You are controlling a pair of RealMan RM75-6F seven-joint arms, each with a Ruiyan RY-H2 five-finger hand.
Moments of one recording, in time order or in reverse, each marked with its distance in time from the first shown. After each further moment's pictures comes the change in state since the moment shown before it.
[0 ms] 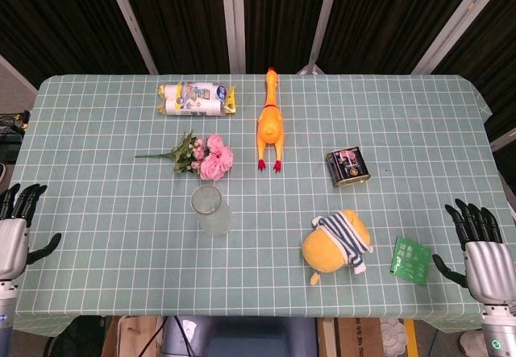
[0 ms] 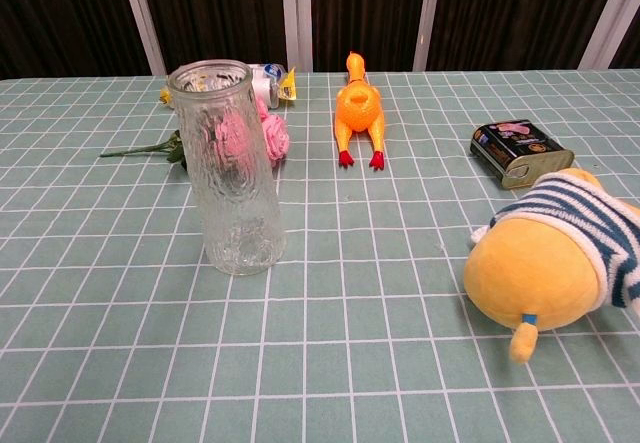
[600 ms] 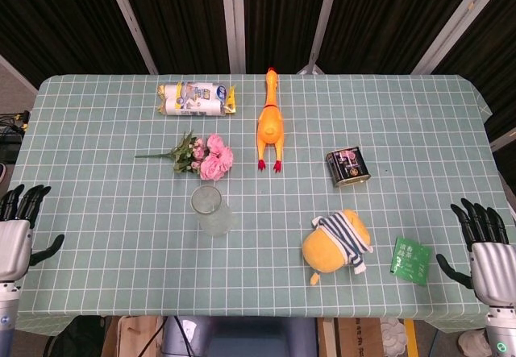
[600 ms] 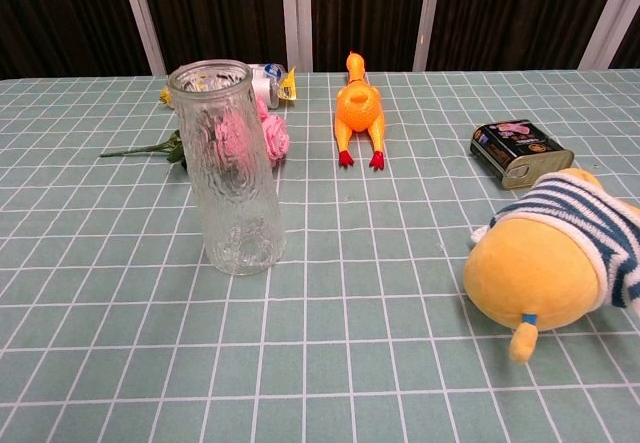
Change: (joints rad) left arm -0.002 -0.004 0.005 -0.002 0.009 -0.006 0.001; right arm -0.010 0.016 -0.001 -0.008 -0.006 0.014 0.032
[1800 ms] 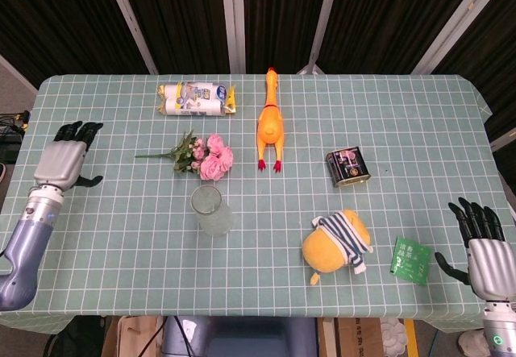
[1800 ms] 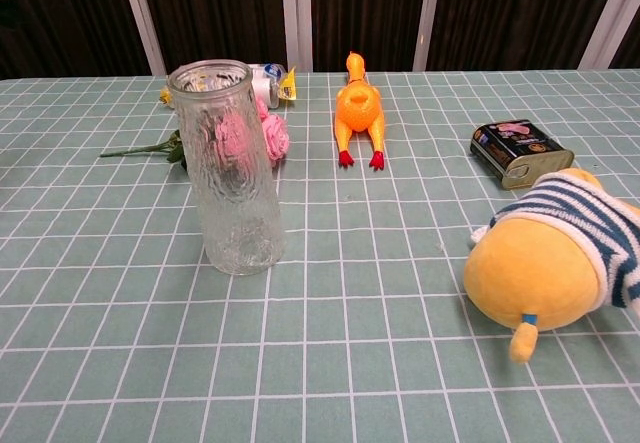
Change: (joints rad) left arm -0.500 0.026 -0.201 0.189 -0.484 -0.619 0.161; right arm 0.021 -0.020 0.015 0.023 0.048 -0.047 -0.010
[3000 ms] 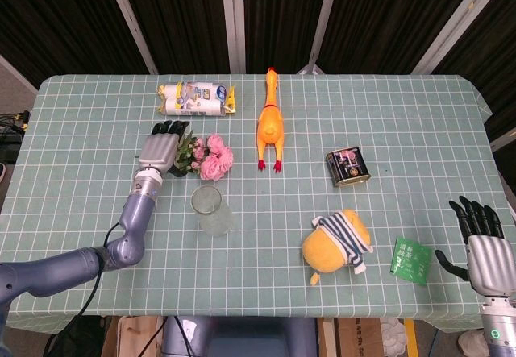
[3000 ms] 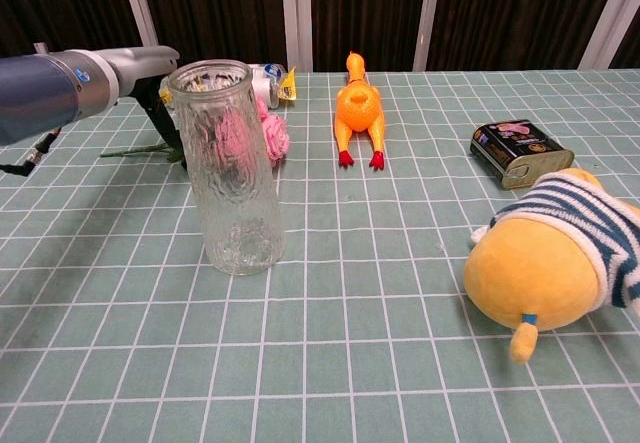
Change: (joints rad) left arm -0.390 -0.471 -0.009 0.328 -0.391 0.003 0.208; right arm 0.013 -0.013 0.011 0.020 0.036 -0.028 0.001
